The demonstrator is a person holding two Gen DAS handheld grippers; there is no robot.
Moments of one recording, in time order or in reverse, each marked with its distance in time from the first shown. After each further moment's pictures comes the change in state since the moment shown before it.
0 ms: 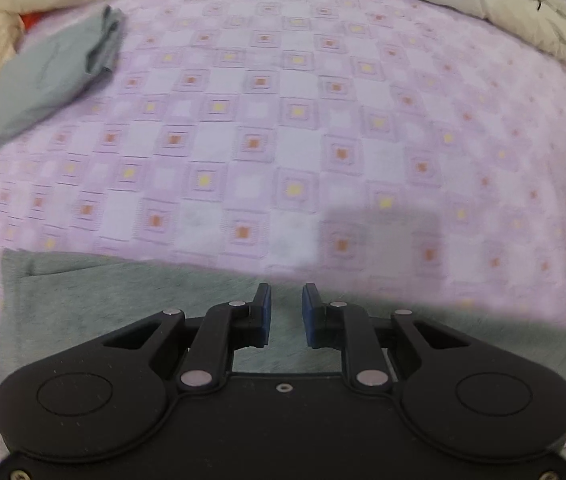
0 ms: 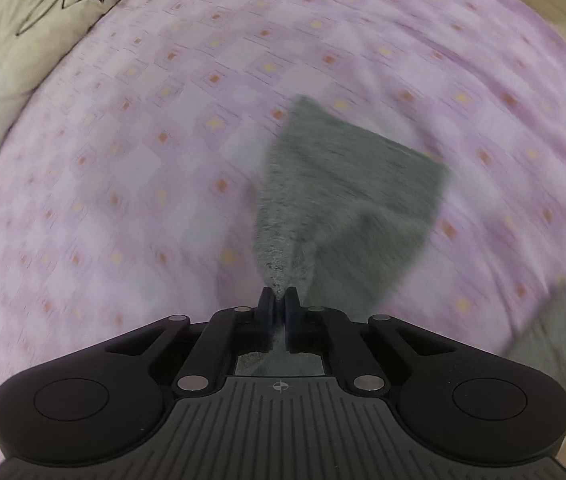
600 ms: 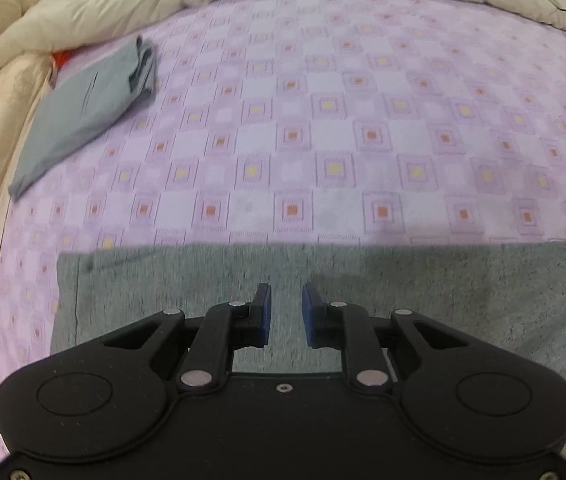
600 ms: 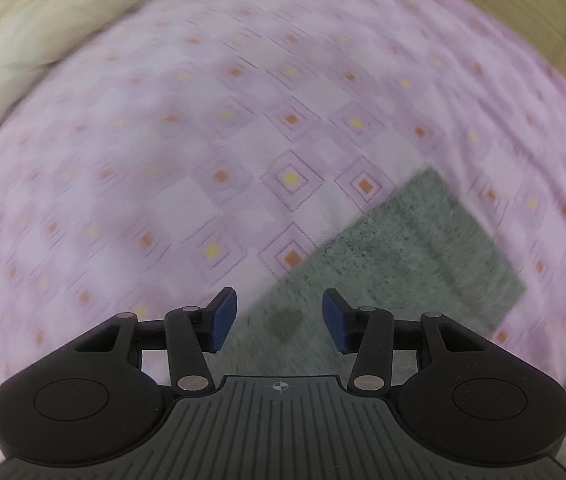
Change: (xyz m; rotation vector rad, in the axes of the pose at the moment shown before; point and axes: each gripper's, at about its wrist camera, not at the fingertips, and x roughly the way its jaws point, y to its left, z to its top) left arm -0.009 0.001 -0.062 0.108 -0.031 0.171; right arm 0.062 0.110 0.069 -0.143 -0.043 -0.172
